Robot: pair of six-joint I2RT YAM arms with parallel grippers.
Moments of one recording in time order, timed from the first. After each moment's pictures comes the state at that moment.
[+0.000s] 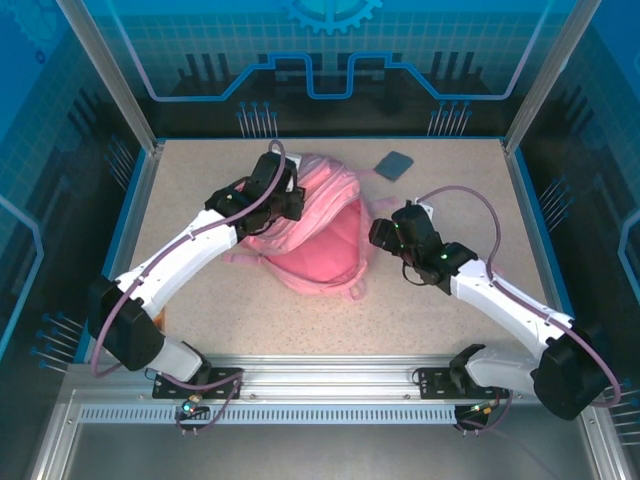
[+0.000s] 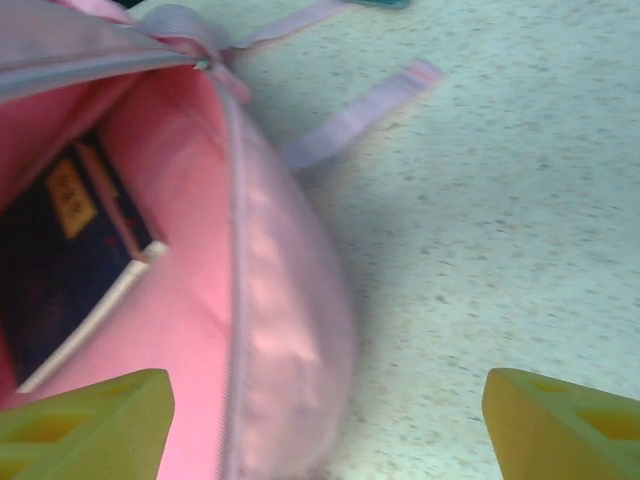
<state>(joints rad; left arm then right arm) -0.55 1.49 1.37 -0.64 -0.19 -0.28 0.57 1.17 0.83 -0.42 0.30 0.77</state>
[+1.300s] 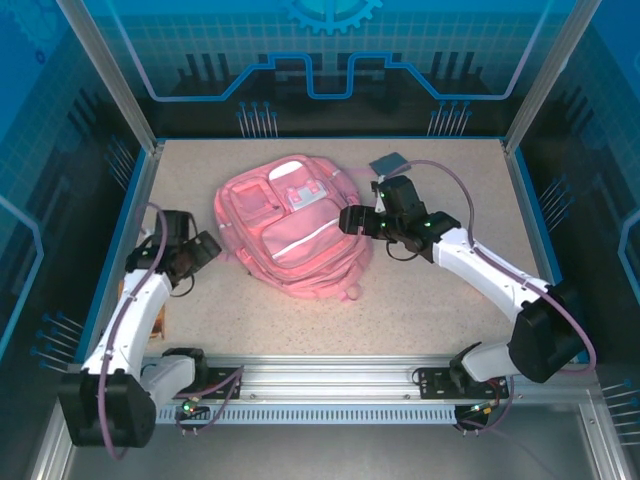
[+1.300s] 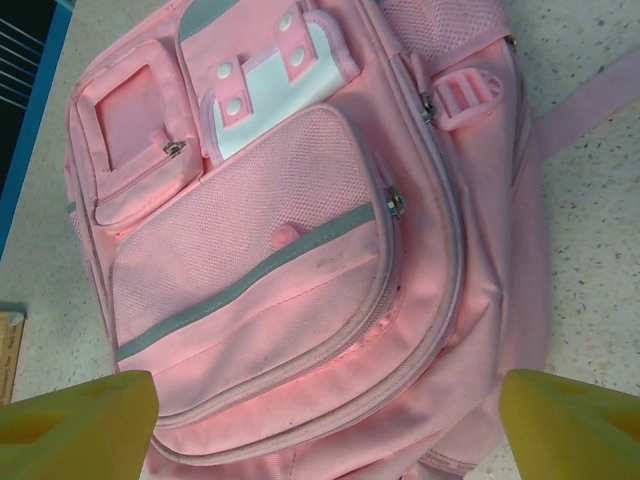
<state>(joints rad) 0.10 1.02 0.78 -0.82 -0.13 -0.72 0.55 1.40 1.09 -0.44 -0.09 0.59</state>
